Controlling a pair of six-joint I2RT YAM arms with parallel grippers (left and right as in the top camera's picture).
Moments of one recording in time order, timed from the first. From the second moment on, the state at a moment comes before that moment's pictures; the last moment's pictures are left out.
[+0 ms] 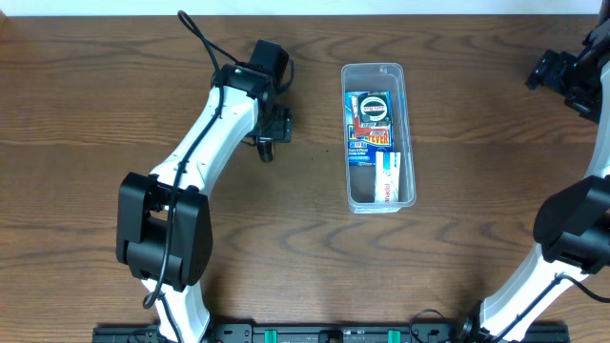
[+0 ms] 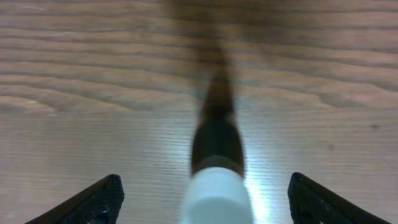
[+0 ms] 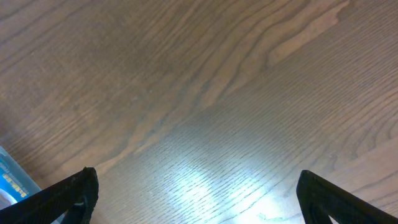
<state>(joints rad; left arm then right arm) -0.34 1.96 1.61 -1.02 -0.11 -0.28 -0.34 2.07 2.12 -1.35 0.07 0.29</state>
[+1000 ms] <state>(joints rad) -0.28 2.03 1.59 -0.97 0.03 -0.30 -0.34 2.07 2.12 -1.35 0.07 0.29</state>
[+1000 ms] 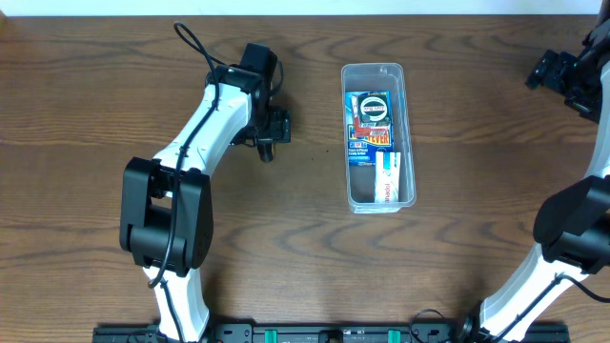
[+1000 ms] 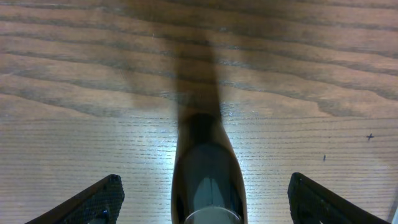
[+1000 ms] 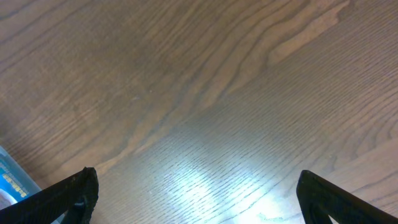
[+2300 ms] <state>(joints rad) -0.28 2.07 1.57 -0.95 0.04 -0.30 -0.34 2.07 2.12 -1.35 0.07 0.29</state>
